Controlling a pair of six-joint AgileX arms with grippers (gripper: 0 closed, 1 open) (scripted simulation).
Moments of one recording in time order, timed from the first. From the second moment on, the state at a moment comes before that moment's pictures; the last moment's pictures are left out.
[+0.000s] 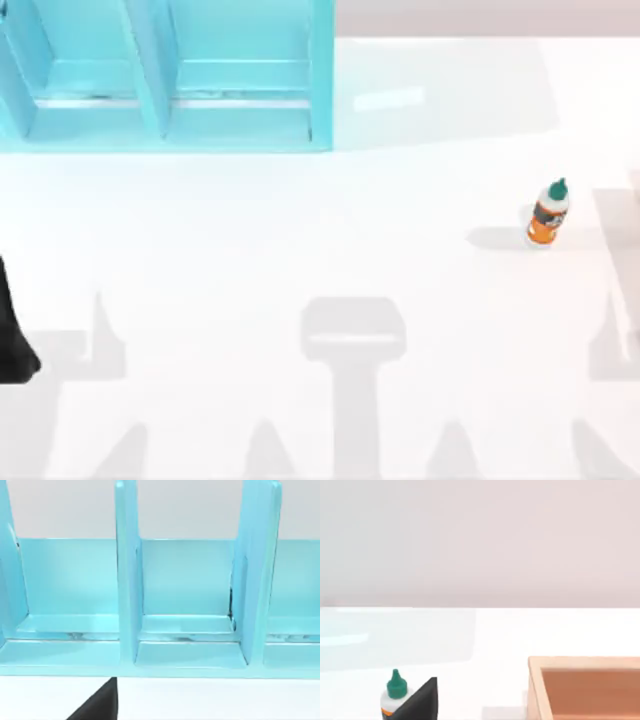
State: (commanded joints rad) left arm 0.00 0.00 0.00 0.00 0.00 0.00; right arm 0.00 0.00 0.00 0.00 0.00 0.00
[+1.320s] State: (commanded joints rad) left arm 0.00 0.00 0.00 0.00 0.00 0.00; right arm 0.34 1.45 0.17 1.13 0.36 0.07
